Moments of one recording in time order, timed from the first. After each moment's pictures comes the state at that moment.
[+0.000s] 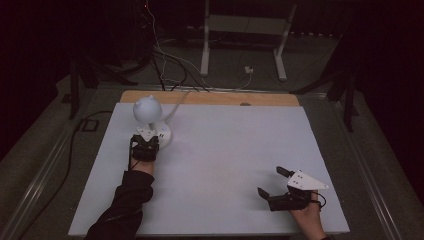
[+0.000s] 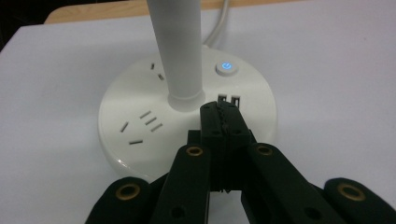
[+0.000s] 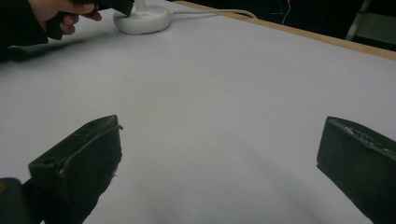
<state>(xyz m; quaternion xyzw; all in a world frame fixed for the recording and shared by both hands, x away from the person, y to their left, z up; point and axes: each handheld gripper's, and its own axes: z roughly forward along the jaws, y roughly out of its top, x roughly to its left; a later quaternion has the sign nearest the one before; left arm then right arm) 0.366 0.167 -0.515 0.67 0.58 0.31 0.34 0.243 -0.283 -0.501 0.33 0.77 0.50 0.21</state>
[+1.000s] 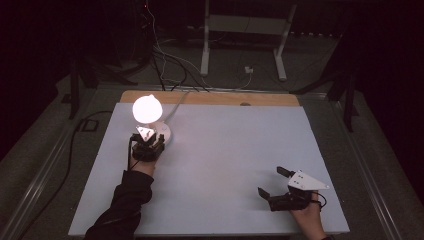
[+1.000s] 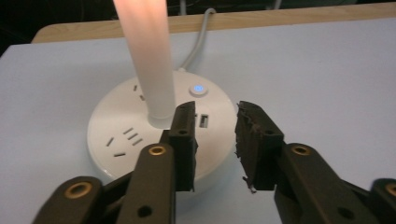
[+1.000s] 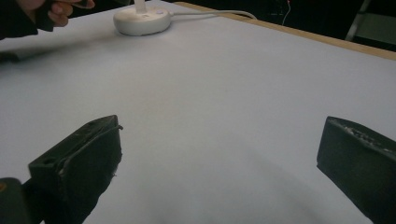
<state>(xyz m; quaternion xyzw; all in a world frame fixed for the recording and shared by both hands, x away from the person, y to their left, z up) 0.353 0.160 -0.490 0.67 0.57 0.30 0.38 0.243 -0.283 -0.500 0.33 0.77 0.50 0.21</state>
